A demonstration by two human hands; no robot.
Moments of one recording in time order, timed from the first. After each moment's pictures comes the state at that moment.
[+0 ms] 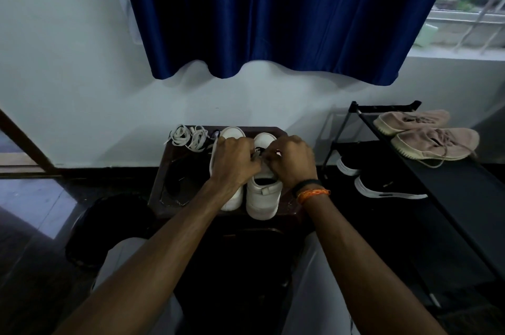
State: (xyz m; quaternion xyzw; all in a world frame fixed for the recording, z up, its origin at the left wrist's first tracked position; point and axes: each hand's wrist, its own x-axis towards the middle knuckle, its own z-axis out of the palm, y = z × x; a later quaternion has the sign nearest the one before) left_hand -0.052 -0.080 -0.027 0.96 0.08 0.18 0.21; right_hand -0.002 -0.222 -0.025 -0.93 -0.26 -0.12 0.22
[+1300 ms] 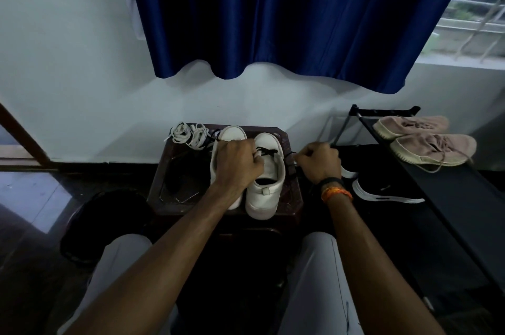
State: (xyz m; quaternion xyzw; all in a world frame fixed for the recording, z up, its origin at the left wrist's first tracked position) left_hand -0.055 -0.089 -0.033 0.95 0.12 0.19 0.22; right_hand 0.013 -0.261 -0.018 -0.94 -0.03 0.00 0.34
